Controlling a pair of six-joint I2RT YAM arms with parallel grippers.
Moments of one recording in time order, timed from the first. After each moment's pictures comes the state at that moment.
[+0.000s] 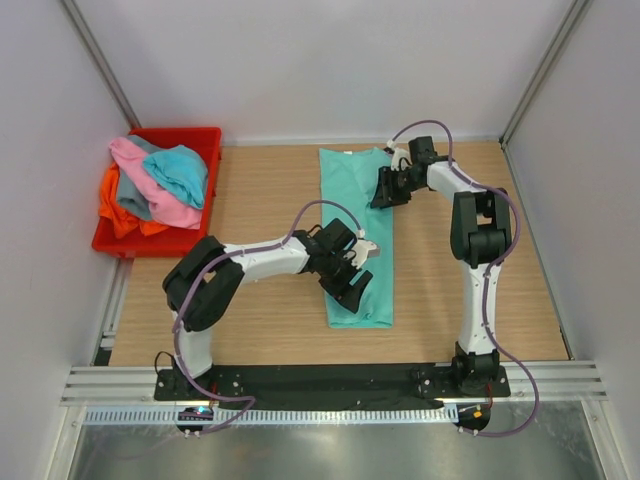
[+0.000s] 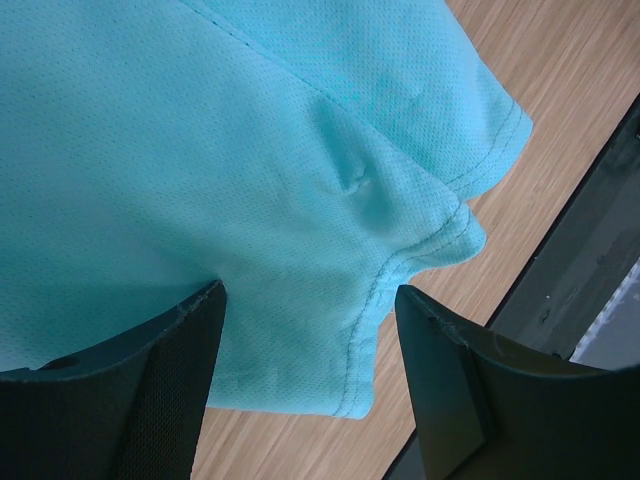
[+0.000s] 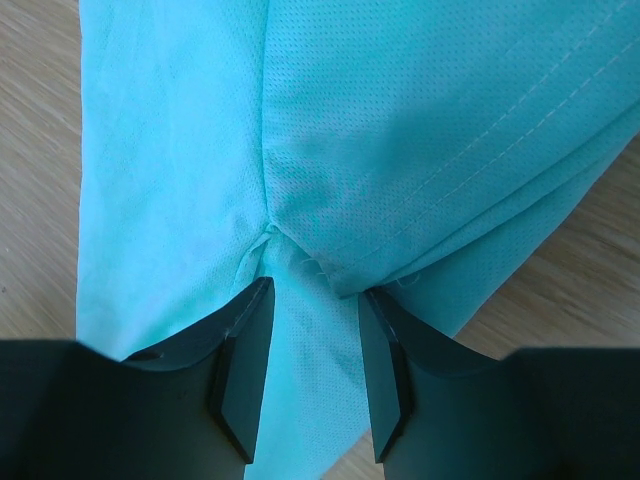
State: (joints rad) left arm -0.87 1.91 1.23 -0.44 0.44 -0.08; right arm 0.12 2.31 1.80 -0.56 -0.59 0.01
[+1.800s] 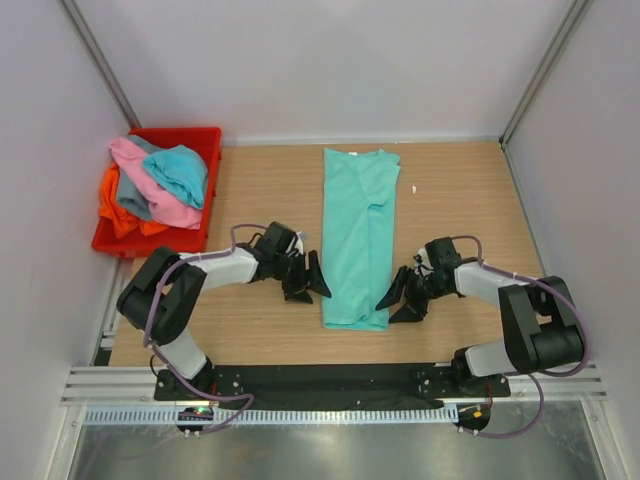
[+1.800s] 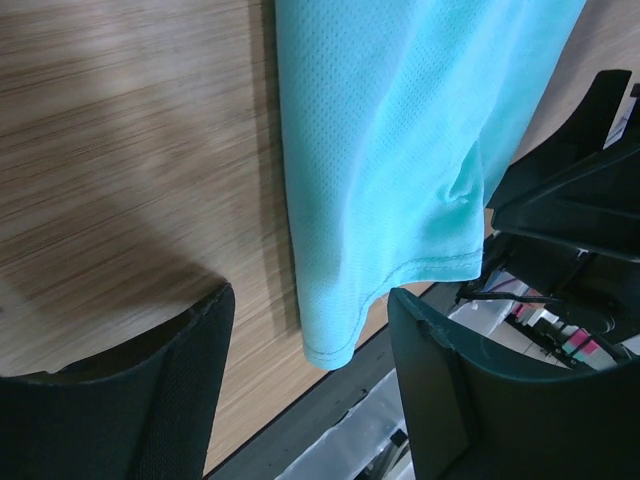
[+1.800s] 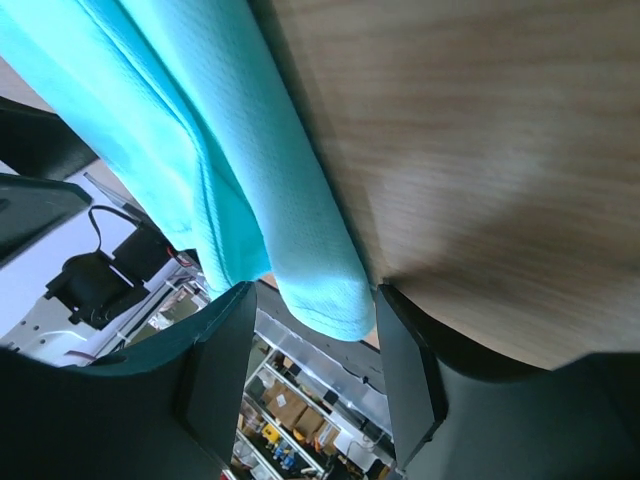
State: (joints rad) left arm -0.60 1.67 0.80 -0.16 0.52 -0.79; right arm 0.20 1.40 0.51 -0.43 -0.68 0.71
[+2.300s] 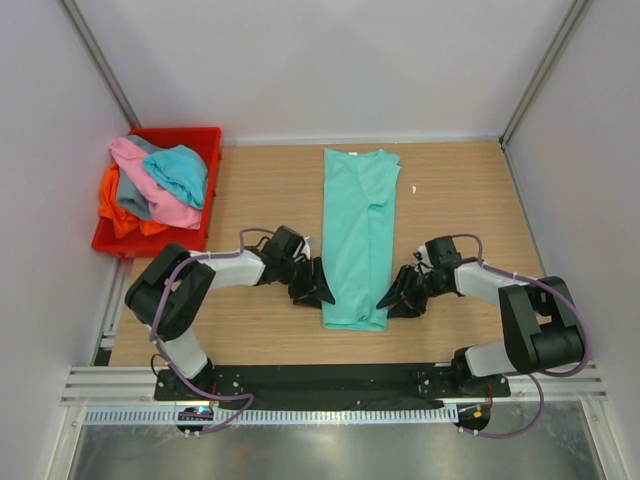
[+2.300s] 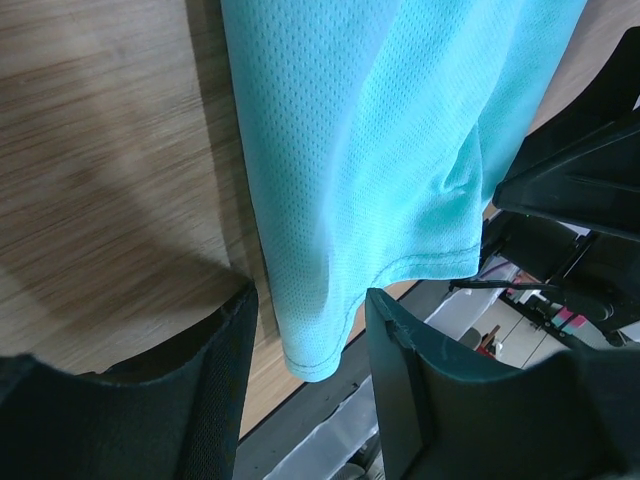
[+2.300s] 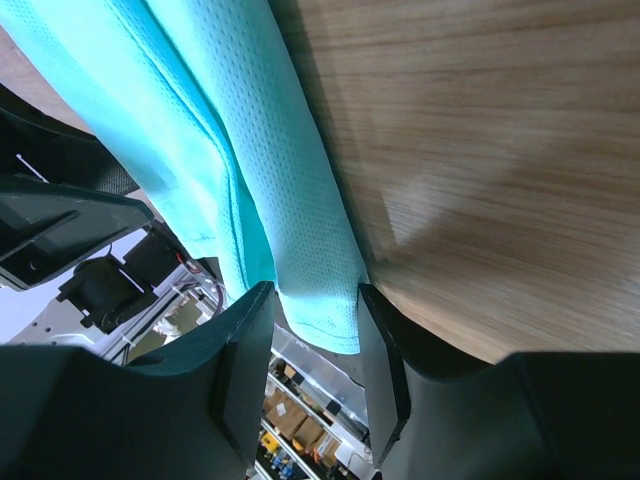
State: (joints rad) left arm -0.65 1.72 0.80 -0.11 0.57 -0.83; right arm 0.20 1.41 0.52 -0.37 -0.68 0.74
